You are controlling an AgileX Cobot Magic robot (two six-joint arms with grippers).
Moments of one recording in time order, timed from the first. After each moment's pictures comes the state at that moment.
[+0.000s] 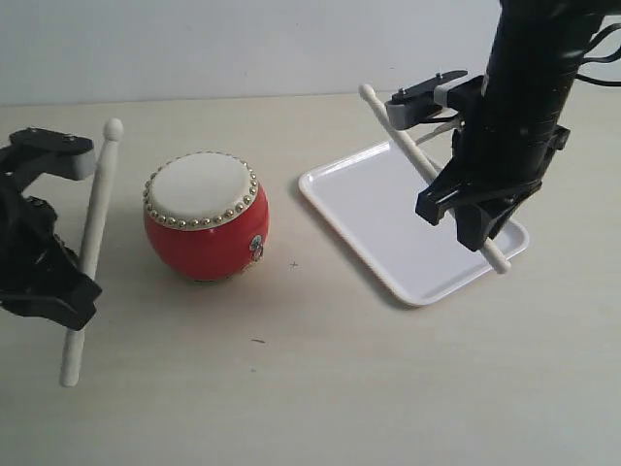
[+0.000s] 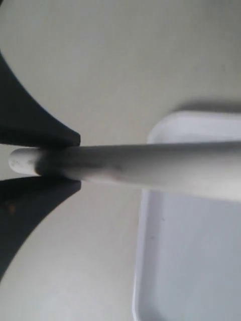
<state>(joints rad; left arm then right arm) -0.36 1.43 -0.84 -0.25 0.94 0.34 0.42 1.80 -1.31 0.04 1.23 -0.23</state>
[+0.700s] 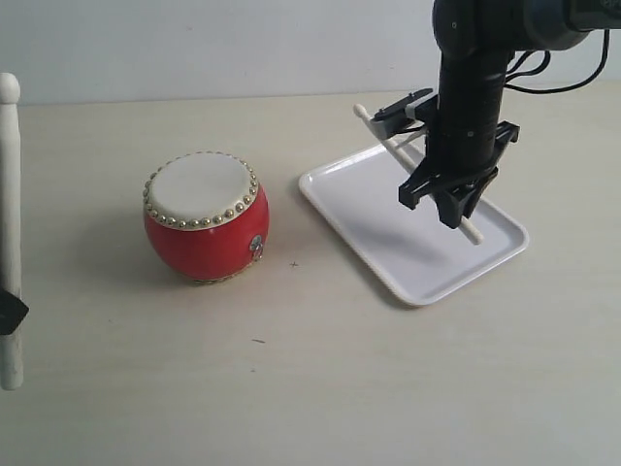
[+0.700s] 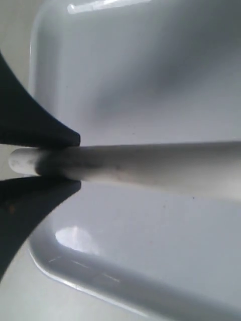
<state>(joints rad) -0.36 1.05 -0.74 -0.20 0.99 0.29 0.35 2.18 -1.64 -0.07 1.22 -0.27</state>
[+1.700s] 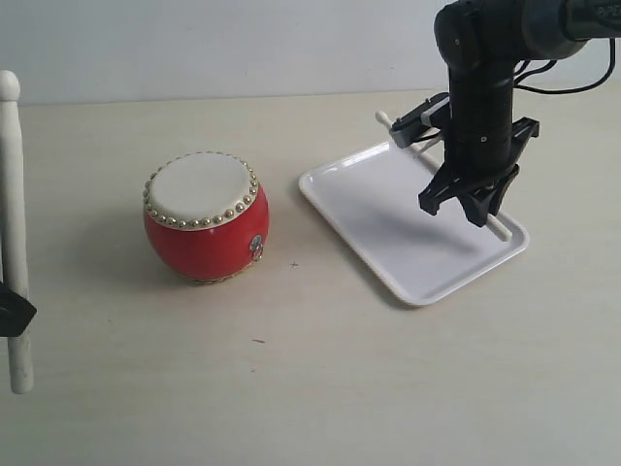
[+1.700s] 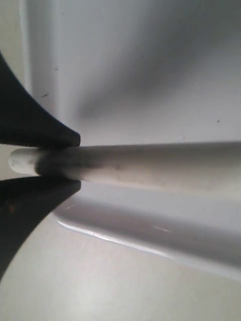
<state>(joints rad) -0.36 1.05 -0.74 -0.23 1.00 0.27 0.33 2.21 -1.63 -0.22 1.22 -0.19</state>
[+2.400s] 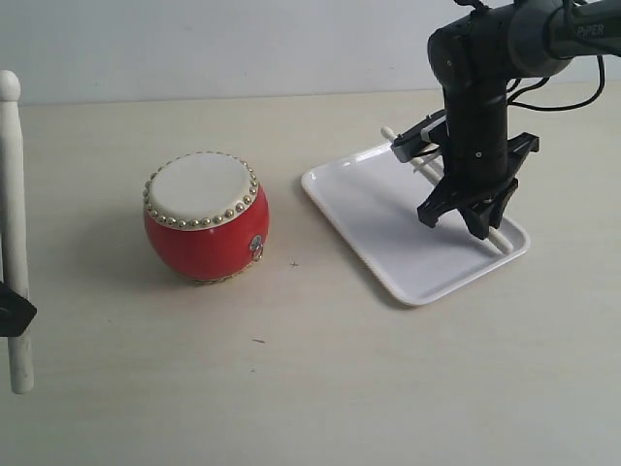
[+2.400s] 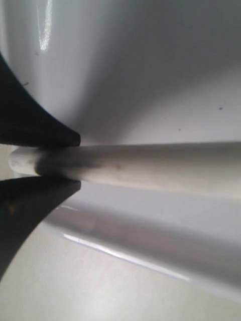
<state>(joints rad) -0.36 1.05 -0.74 -0.24 1.00 0.28 0.33 2.25 -1.63 -0.24 1.22 -0.13</state>
